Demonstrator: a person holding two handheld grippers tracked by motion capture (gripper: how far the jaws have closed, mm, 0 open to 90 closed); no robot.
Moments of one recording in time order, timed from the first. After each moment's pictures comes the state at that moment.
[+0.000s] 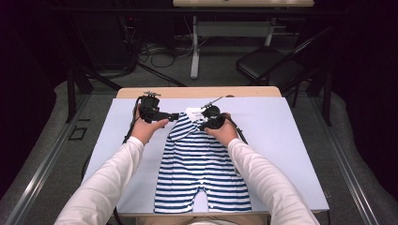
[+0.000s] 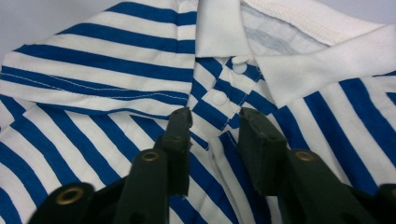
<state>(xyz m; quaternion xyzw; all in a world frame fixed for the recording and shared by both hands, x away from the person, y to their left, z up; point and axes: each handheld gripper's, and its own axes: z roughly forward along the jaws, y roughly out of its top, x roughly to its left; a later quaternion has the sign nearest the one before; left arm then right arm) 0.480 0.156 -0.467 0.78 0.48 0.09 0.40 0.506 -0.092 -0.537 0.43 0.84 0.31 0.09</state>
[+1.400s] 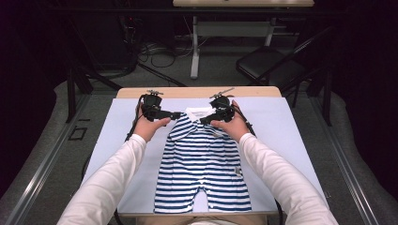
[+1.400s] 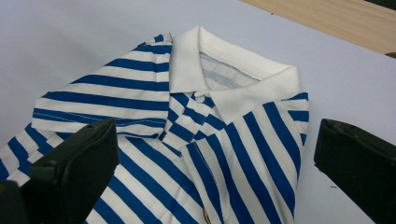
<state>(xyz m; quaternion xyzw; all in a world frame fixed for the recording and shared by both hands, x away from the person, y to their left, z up) 0.490 0.149 -0.469 0.78 0.48 0.09 0.39 0.499 -0.117 -0.489 0.45 0.82 0.34 0.13</state>
